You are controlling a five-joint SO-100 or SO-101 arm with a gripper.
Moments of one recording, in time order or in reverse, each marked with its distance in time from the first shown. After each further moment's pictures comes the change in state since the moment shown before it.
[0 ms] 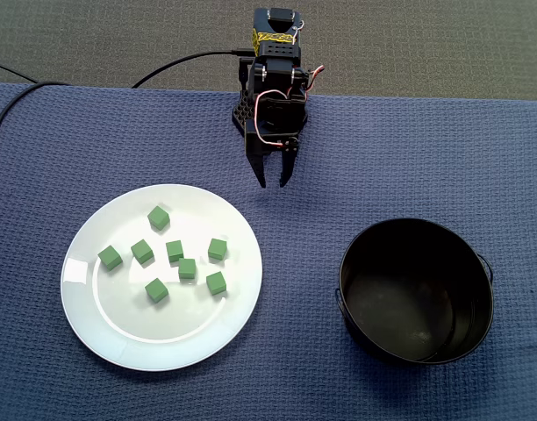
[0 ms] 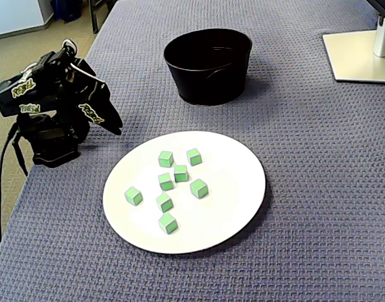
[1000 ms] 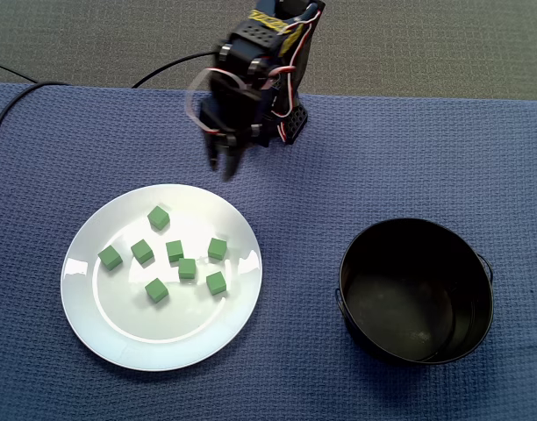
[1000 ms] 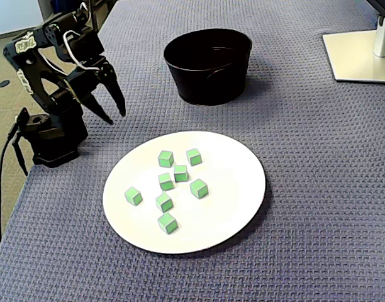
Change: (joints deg) arm 29.8 -55.4 -53.6 -0.5 30.6
